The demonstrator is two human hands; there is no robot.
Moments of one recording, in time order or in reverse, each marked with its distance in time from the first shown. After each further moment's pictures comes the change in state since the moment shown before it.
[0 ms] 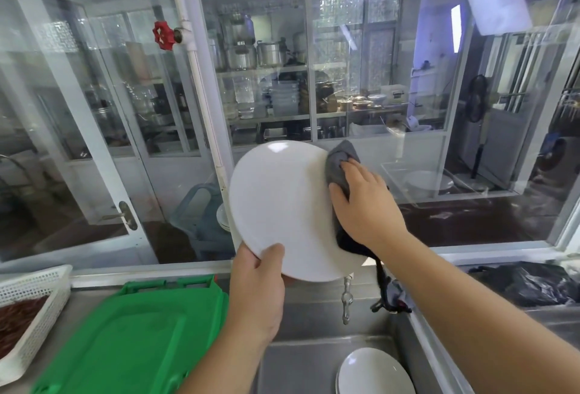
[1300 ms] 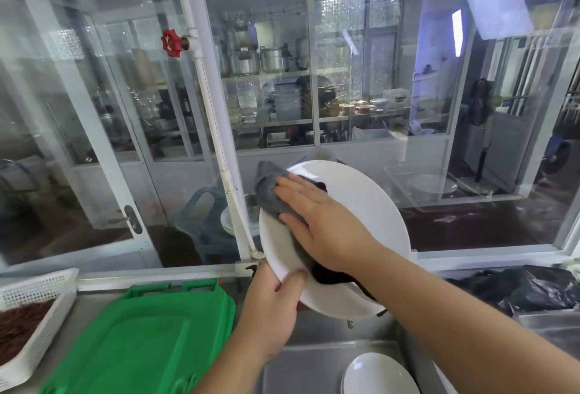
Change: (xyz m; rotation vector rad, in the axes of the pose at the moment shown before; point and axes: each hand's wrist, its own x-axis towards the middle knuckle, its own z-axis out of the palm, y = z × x) left_hand -0.009 -0.018 -0.020 0.240 -0.235 -0.024; right_hand -0.020 -0.052 0.013 0.182 -0.117 -0.519
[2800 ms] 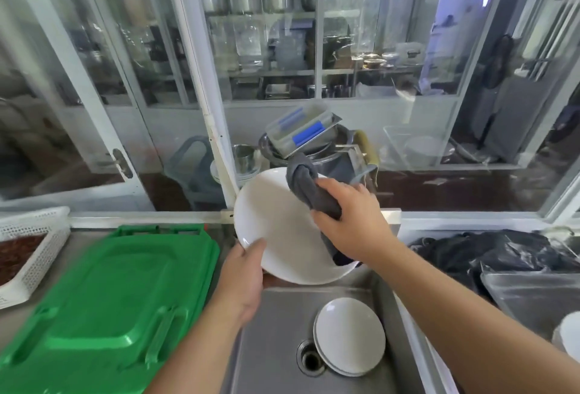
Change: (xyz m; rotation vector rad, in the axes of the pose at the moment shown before) left_hand -0.014 -0.058 0.025 -0.274 0.269 -0.354; right_hand -0.099 0.068 0.010 0.031 -0.018 0.409
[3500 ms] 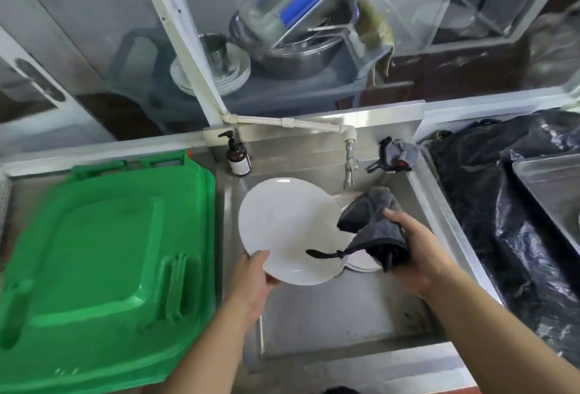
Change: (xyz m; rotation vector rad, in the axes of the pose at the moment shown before) left_hand 0.073 -0.149 -0.133 0.067 -0.006 -0.508; right_hand -0.115 0.080 0.155 1.465 0.108 1.237
